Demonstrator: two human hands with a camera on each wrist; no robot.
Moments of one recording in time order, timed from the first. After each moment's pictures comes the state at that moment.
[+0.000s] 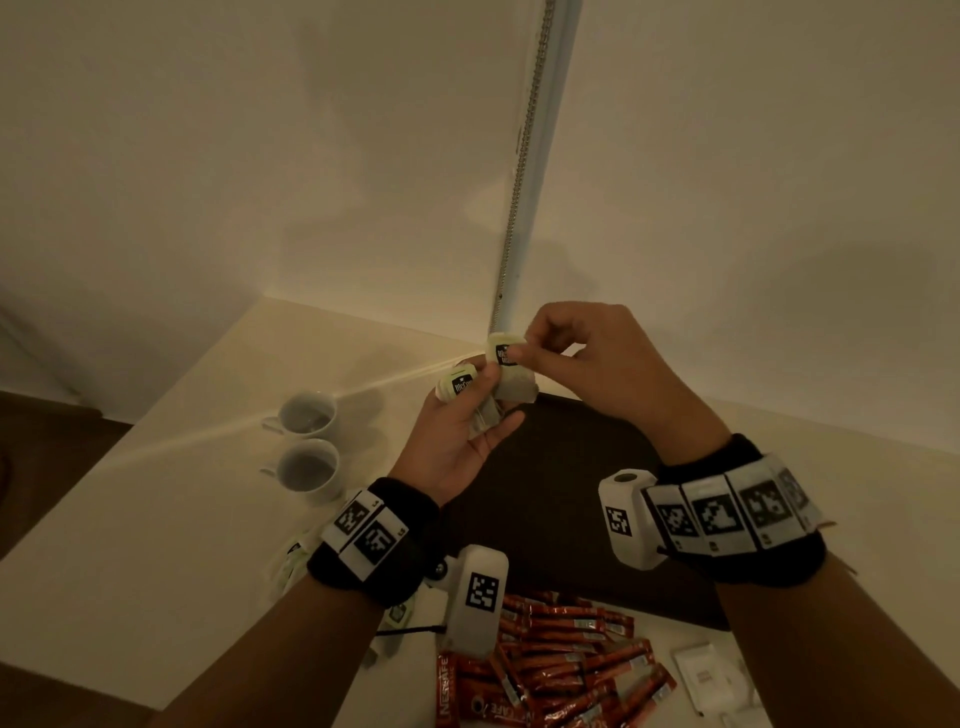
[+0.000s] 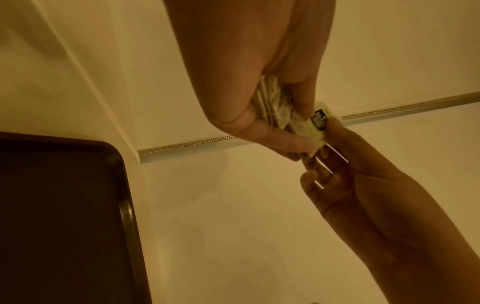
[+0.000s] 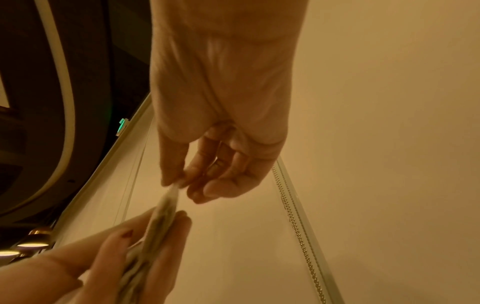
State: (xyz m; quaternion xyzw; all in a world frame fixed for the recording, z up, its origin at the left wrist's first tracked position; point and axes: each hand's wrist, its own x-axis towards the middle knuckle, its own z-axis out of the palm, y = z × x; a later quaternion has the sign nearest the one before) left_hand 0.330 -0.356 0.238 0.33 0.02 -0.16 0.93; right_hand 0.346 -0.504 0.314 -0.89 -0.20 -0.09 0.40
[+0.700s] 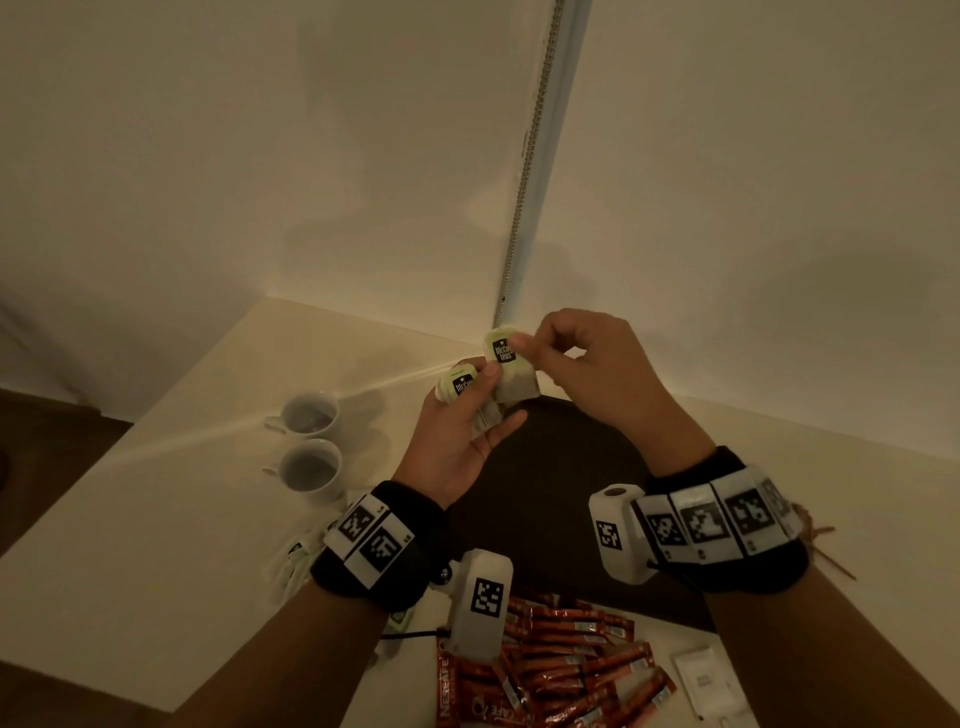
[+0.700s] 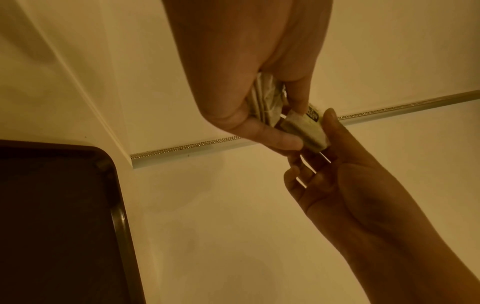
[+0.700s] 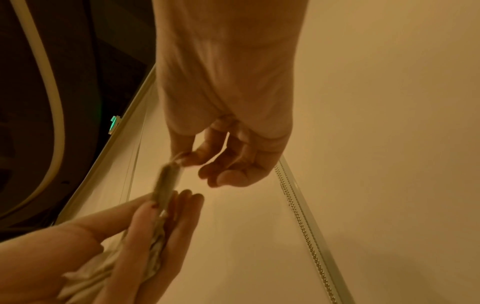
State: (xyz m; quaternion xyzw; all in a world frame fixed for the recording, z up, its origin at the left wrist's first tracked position) left_hand 0.328 -0.355 0.242 0.34 0.02 -0.13 0.93; right_hand 0.348 -0.497 0.302 -0.87 -0.18 -0.12 0.44
